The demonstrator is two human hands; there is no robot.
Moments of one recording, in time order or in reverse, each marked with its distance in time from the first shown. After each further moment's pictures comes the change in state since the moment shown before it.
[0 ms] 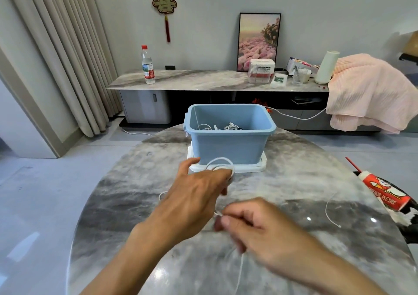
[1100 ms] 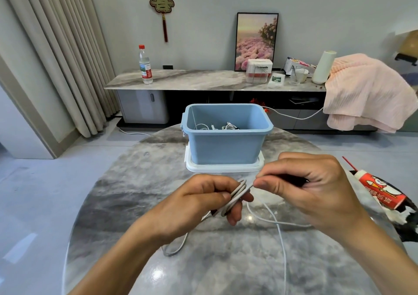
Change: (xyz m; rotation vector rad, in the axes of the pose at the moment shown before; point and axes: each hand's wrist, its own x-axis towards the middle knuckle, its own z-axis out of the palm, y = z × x) left_hand 0.007 0.026 -0.020 -1.213 -0.386 -0.353; right_hand 0.007 0.019 -0.066 -0.063 0.478 -0.660
